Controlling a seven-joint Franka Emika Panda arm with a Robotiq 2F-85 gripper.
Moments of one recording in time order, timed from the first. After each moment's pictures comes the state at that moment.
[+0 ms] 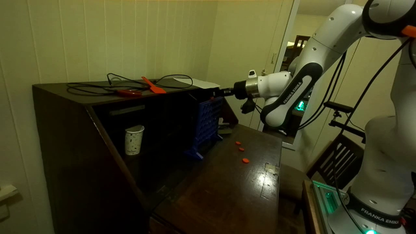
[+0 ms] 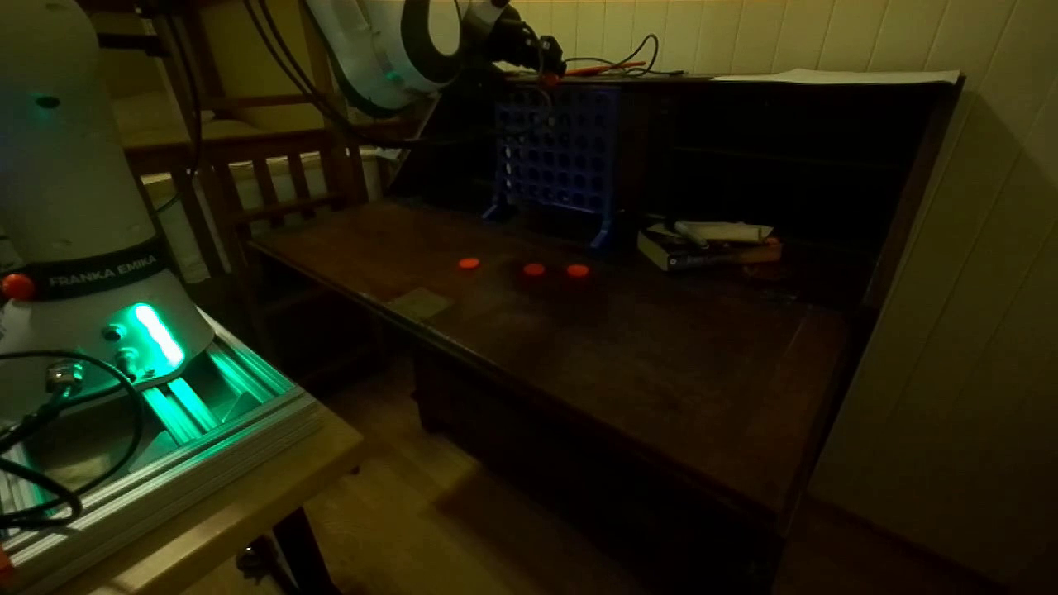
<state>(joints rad) 0.06 0.18 -0.55 -2.52 -0.55 3.98 0.41</state>
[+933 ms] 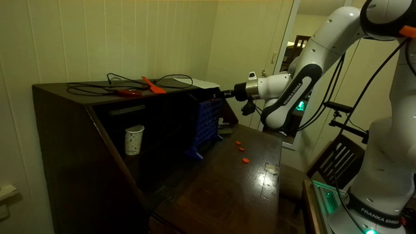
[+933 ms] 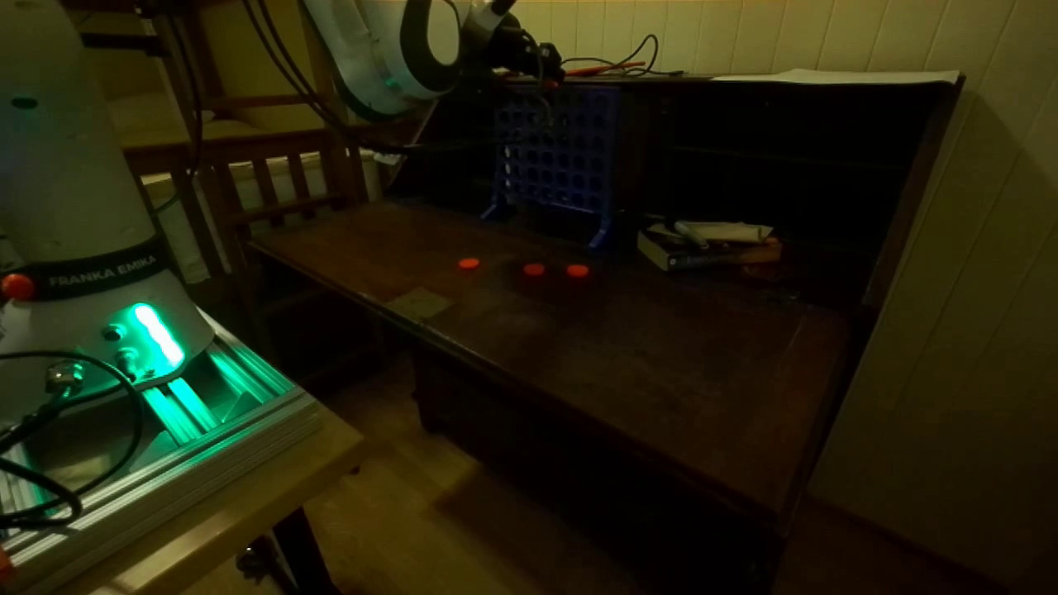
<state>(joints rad) -0.08 0.19 -0.41 -2.53 -0.55 3.98 0.38</state>
